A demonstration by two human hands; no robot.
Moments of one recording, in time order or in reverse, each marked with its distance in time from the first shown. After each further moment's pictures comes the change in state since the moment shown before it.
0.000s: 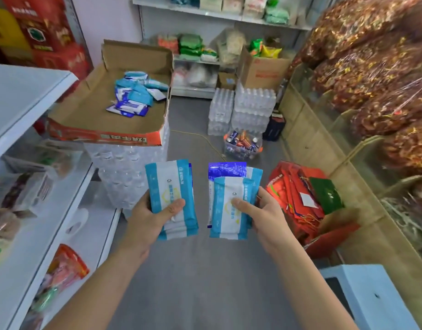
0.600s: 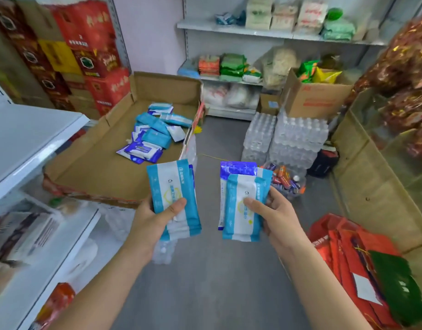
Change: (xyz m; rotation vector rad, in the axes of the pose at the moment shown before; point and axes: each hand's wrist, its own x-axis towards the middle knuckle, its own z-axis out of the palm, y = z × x) left_hand 0.282 0.077 0.079 -0.079 0.253 0.007; right_hand 0.335 -0.103 -0.025 0.103 -0.213 0.024
